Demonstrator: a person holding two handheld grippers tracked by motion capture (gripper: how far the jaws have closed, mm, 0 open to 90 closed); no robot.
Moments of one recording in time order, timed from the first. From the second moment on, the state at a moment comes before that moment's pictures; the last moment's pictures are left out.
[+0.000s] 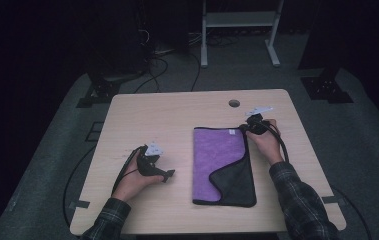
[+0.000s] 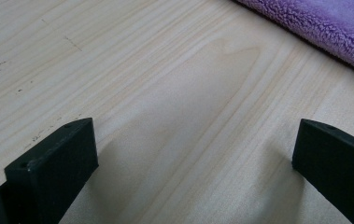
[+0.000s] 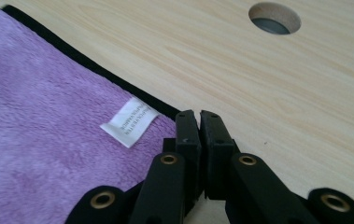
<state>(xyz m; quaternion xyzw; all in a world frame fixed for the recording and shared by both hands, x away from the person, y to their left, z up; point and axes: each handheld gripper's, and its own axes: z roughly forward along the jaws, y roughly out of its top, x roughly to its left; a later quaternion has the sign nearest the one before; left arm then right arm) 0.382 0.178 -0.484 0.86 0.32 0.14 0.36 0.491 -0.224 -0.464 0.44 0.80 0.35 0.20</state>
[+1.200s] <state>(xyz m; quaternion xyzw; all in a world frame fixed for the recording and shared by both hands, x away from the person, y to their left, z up) 0.381 0.177 -0.483 0.86 0.33 0.15 0.36 0.384 -0.210 -0.438 0.35 0.81 0.45 0.14</state>
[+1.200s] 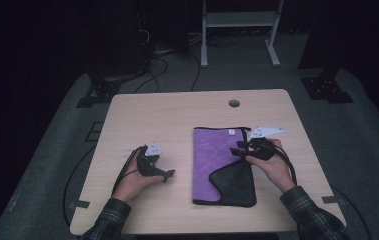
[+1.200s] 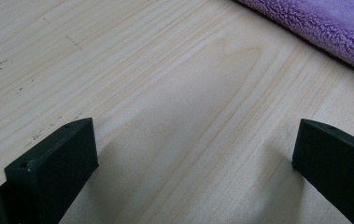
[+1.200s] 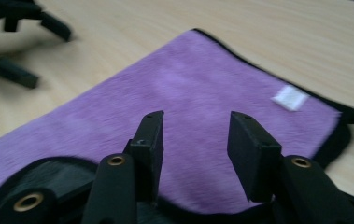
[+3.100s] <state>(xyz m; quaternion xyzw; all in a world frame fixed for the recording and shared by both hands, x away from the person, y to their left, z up) 0.381 0.177 -0.484 0.86 0.33 0.15 0.36 0.289 -0.203 -0.453 0.28 0.86 0.41 0.12</state>
